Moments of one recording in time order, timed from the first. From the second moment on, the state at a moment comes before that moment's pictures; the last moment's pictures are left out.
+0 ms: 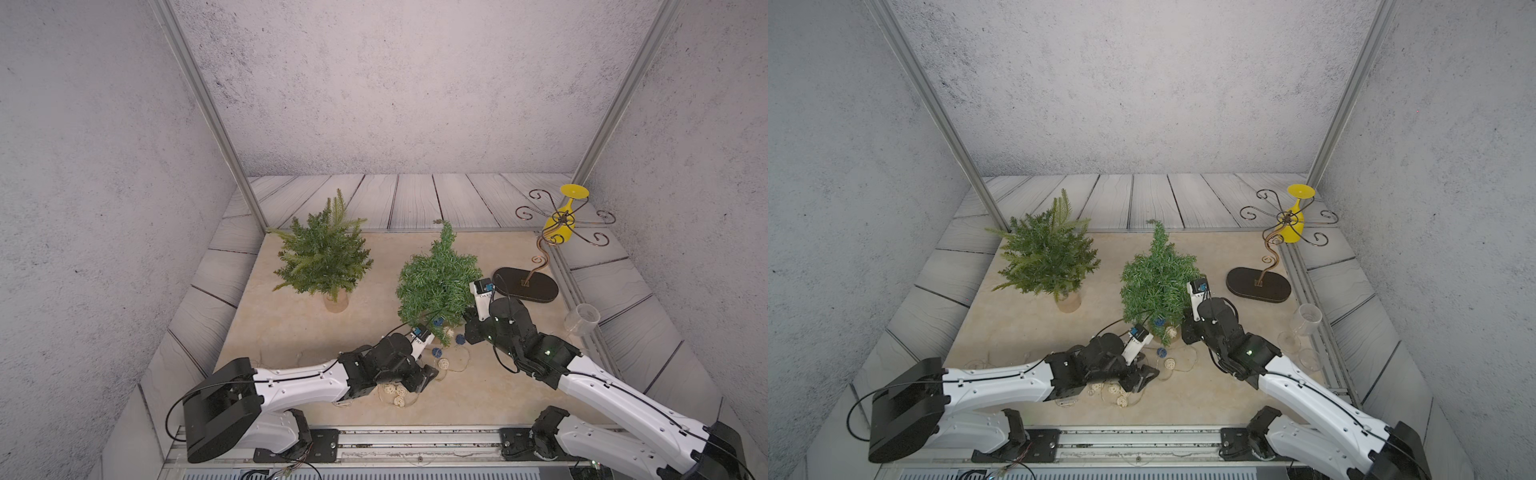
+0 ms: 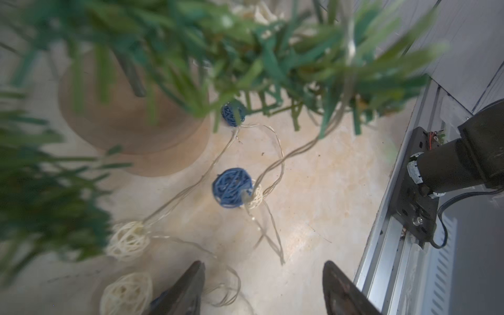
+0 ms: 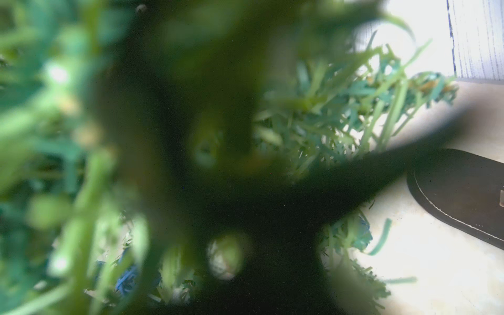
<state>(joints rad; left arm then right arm) -1.12 1.36 0.58 0.14 0.07 -0.37 0.72 0.93 0.69 -0.32 0.17 0.30</state>
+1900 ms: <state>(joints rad) -1.18 1.17 0.93 -0.02 0.02 -0.28 0.95 0.56 0.26 -0.06 -0.21 0.46</state>
